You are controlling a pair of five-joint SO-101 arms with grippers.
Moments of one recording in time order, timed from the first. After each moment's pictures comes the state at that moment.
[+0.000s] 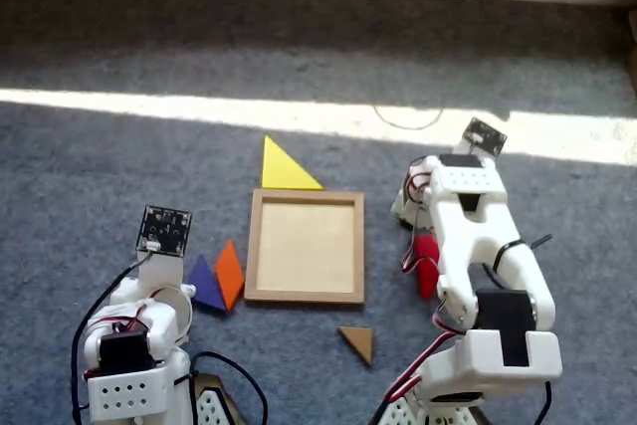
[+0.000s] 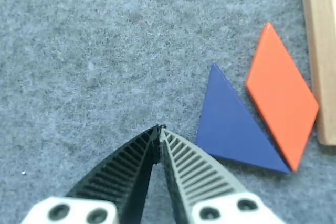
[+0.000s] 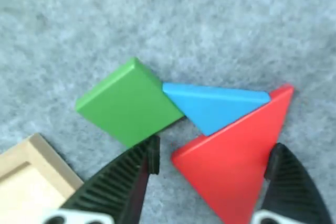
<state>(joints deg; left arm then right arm) -14.5 -102.1 96.0 76.4 -10.0 -4.9 1.7 31.0 57.5 -30.2</state>
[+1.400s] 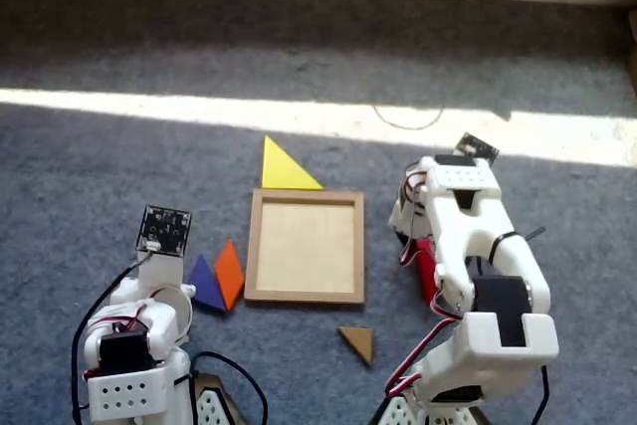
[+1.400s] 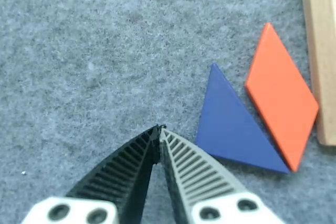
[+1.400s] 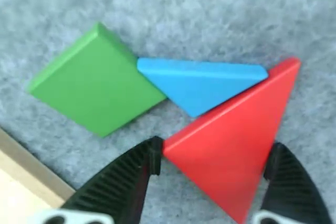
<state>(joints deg) -14.5 -102.1 96.0 76.4 -10.0 -5.0 7.7 30.3 62.3 -30.2</state>
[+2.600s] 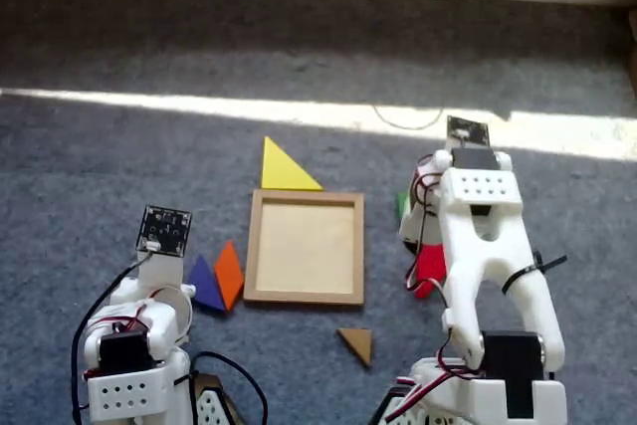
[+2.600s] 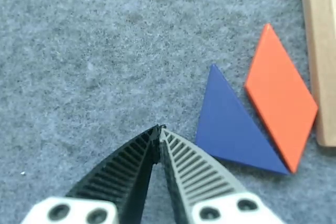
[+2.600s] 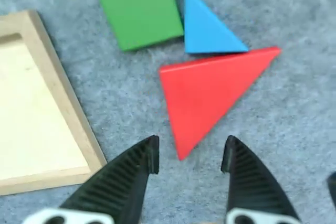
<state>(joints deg) -14.5 -102.1 96.0 76.4 -10.0 -5.7 -9.8 29.5 78.5 -10.2</state>
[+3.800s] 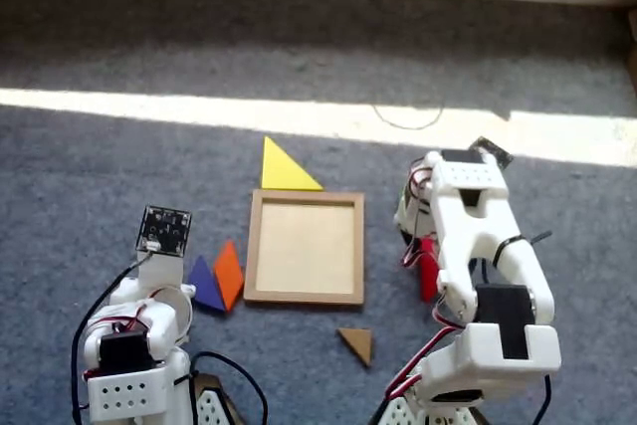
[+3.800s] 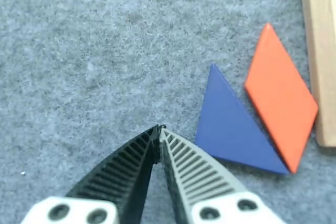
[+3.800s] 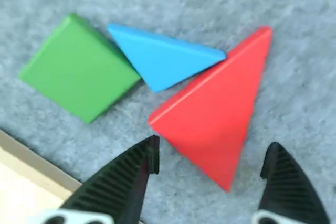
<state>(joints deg) -14.5 -102.1 96.0 76.4 -10.0 -4.6 3.2 28.6 69.3 -36.9</state>
